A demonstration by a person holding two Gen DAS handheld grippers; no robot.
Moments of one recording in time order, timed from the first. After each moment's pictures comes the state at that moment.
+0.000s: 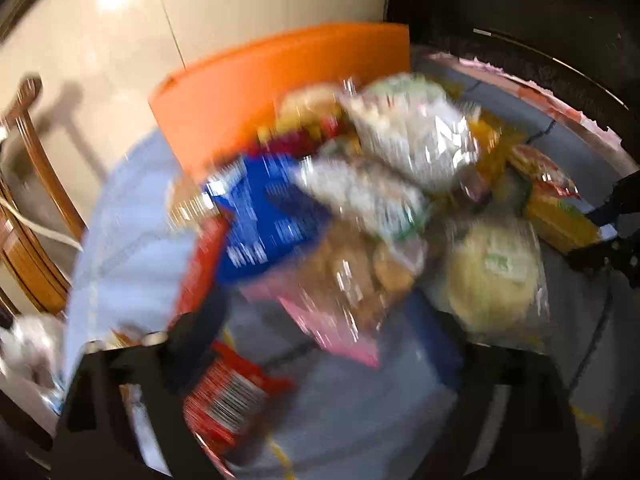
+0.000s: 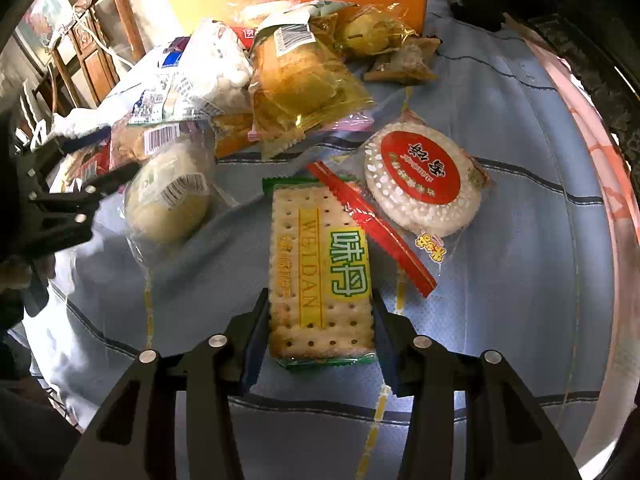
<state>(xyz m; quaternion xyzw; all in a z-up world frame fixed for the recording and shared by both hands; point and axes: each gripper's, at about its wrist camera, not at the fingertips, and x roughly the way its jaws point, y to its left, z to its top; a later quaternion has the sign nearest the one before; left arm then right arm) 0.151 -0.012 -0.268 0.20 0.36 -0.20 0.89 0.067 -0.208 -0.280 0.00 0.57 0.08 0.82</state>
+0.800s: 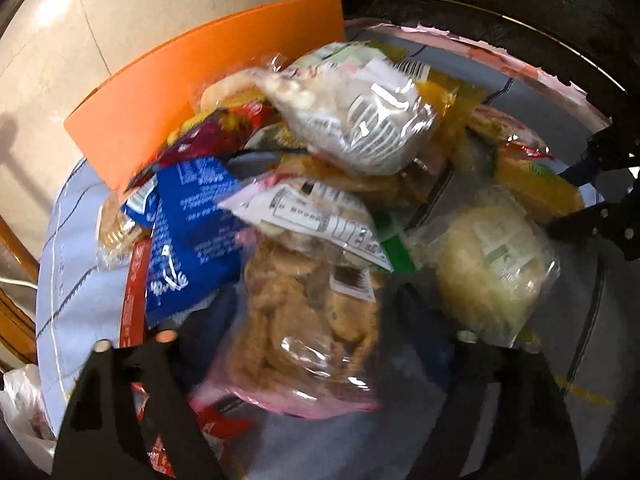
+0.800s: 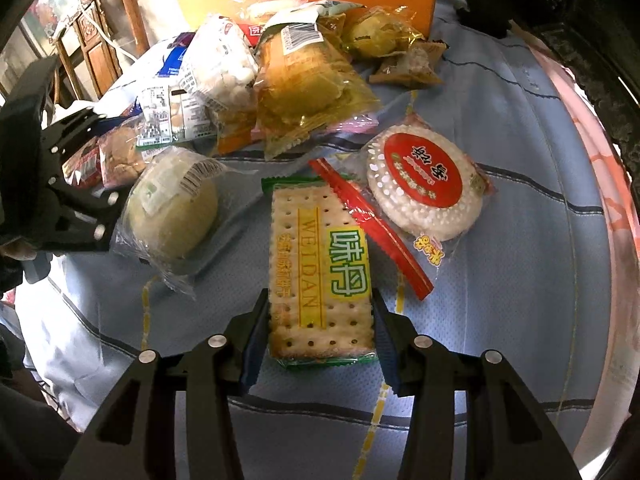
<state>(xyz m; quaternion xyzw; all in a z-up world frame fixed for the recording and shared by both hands) 0.165 -0.034 -0.290 0.24 0.40 -0.30 0.83 0.059 -0.204 -0.281 -0.01 0.56 0.09 0.82</state>
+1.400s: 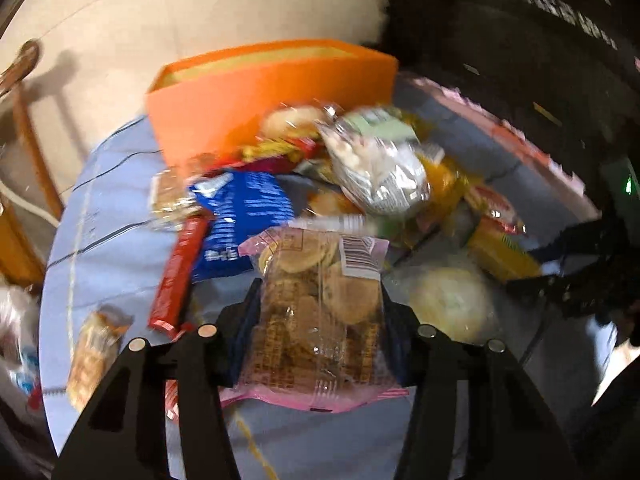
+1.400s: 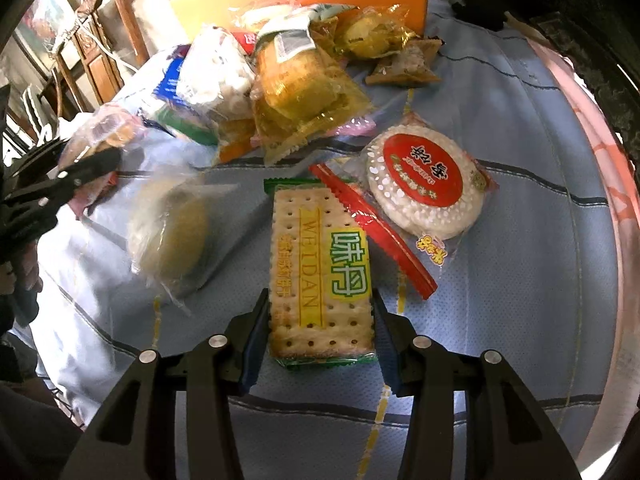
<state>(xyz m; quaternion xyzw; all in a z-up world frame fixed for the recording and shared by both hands) 0.140 0.008 -0.235 0.10 0.41 -0.24 0.88 0.059 -0.212 -0.273 0.02 0.56 0.10 0.83</state>
